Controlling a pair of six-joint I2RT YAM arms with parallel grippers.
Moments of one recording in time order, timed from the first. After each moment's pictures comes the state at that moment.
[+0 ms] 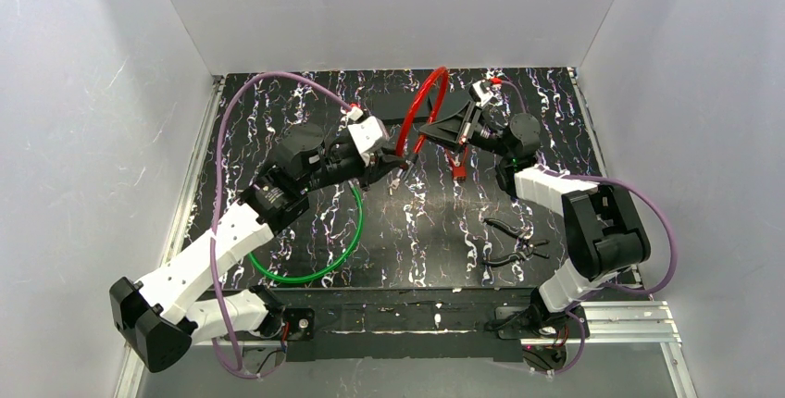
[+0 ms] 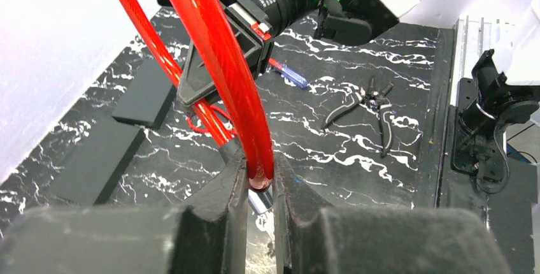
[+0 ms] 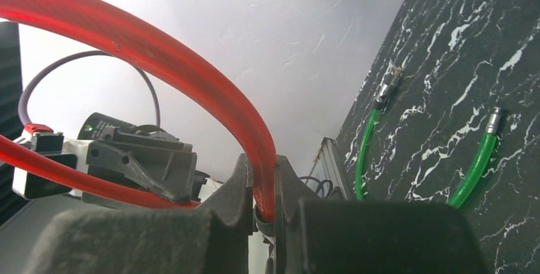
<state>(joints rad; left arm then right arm) -0.72 1.09 1.05 -0.08 0.43 0.19 0.33 1.60 0.82 1.09 -0.90 1.50</state>
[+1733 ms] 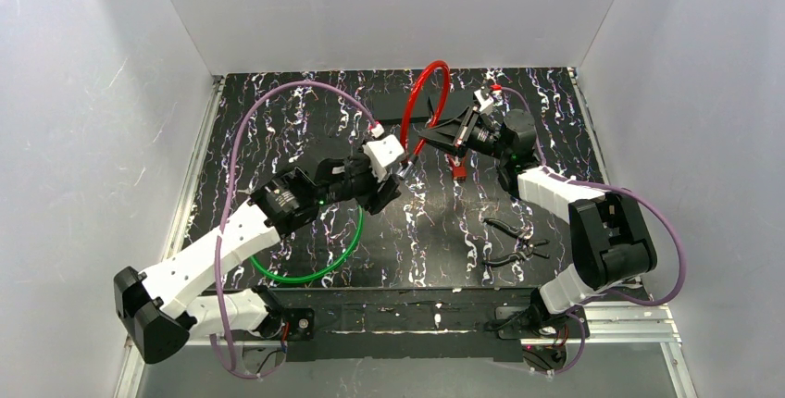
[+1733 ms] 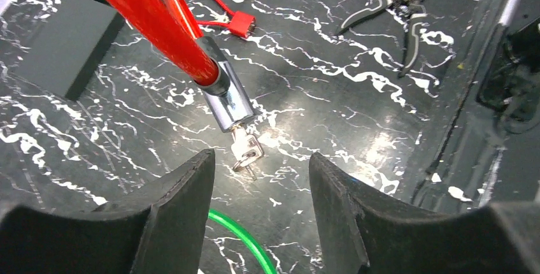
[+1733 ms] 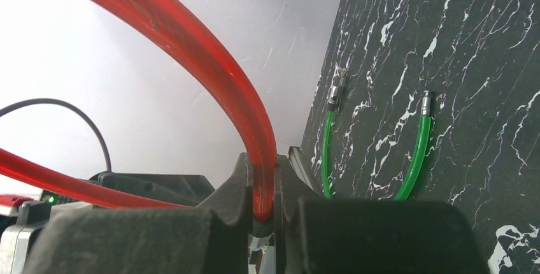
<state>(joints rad) -0.81 1.12 1.07 -0.40 0.18 0.17 0.33 1.54 0.82 0.74 -0.80 1.31</state>
